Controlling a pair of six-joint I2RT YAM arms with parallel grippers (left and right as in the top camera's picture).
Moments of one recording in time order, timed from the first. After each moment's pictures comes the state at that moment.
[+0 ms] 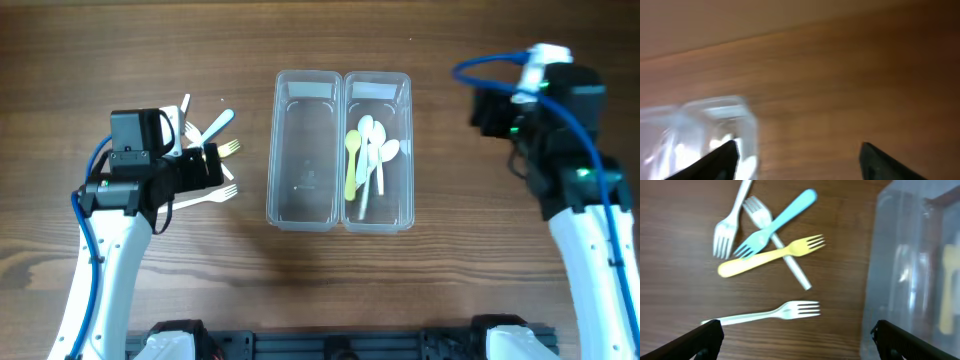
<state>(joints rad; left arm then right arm) 0.03 1.23 0.98 -0.78 0.10 -0.07 -0.03 1.23 1.16 -0.60 0.03 0.17</state>
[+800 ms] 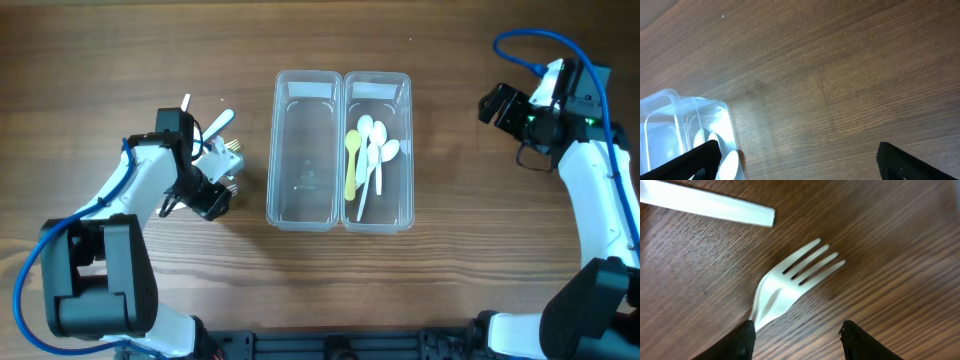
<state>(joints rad) 0.03 1.72 0.98 -0.85 0.13 0.75 -0.23 1.56 1.16 -0.57 -0.21 0.27</state>
